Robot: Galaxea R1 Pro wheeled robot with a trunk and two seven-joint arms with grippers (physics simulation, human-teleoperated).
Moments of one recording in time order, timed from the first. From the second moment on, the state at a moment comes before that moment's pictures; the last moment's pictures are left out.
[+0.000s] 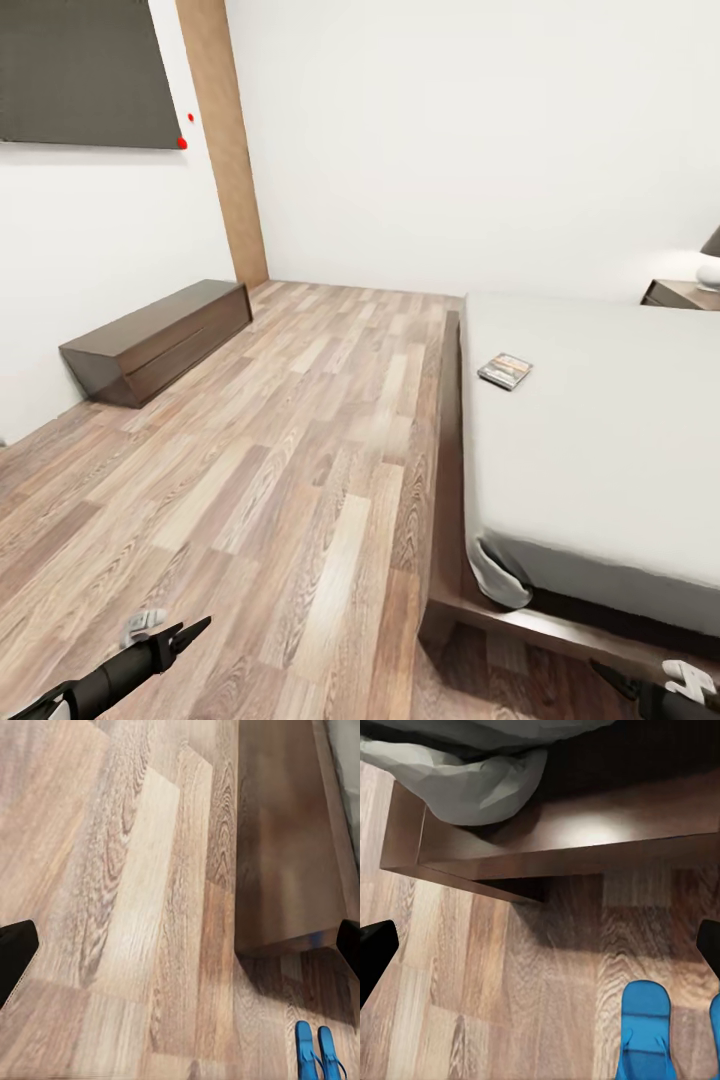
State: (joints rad) left arm -0.43 0.32 0.27 -0.27 0.27 -0.02 -0.99; right arm -0.41 -0.52 -0.22 -0.11 -0.36 0.01 0.99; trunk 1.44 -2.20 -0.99
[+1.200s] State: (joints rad) left arm -0.43 0.32 0.27 -0.27 0.27 -0.02 -0.99; right arm -0.41 -0.52 -0.22 -0.11 -0.36 0.01 0.99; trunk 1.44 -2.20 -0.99
